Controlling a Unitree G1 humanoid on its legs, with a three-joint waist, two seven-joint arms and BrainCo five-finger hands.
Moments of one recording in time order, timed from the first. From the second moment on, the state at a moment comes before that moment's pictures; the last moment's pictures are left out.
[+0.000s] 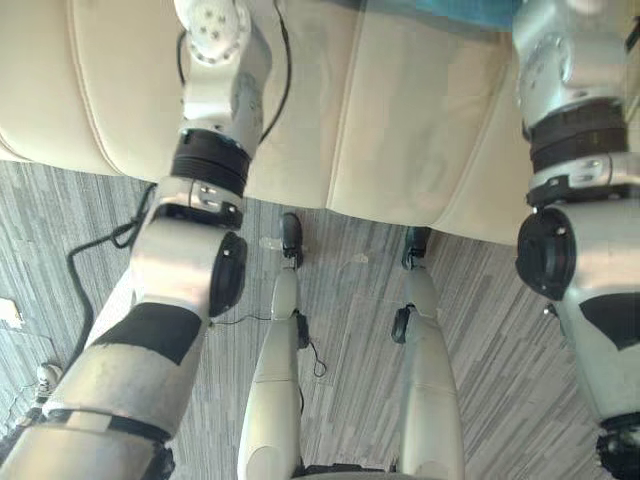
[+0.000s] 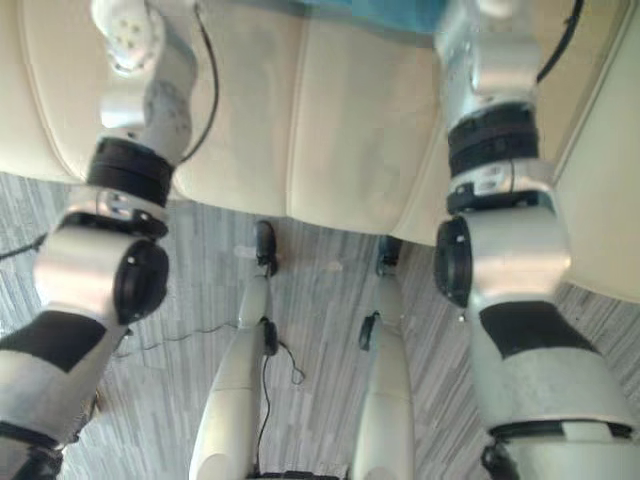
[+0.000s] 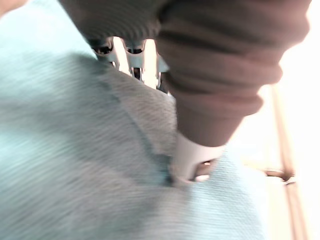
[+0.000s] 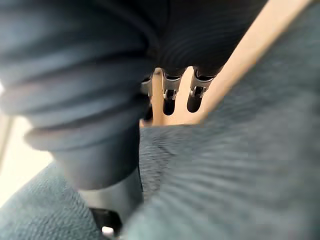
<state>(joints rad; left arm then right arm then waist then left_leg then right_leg) -1.47 0.22 0.08 0.88 -0.36 -0.24 0.43 -1.51 -0.43 -0.03 0.87 0.29 -0.12 -0.46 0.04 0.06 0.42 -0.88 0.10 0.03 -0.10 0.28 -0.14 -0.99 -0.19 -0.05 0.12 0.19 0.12</state>
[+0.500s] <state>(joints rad) -0.90 0.35 0.16 0.50 -0.56 -0.27 0.27 -0.91 -0.44 -0.12 0.20 0.32 -0.17 -0.34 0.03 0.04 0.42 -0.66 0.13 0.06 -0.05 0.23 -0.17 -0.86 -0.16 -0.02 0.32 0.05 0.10</state>
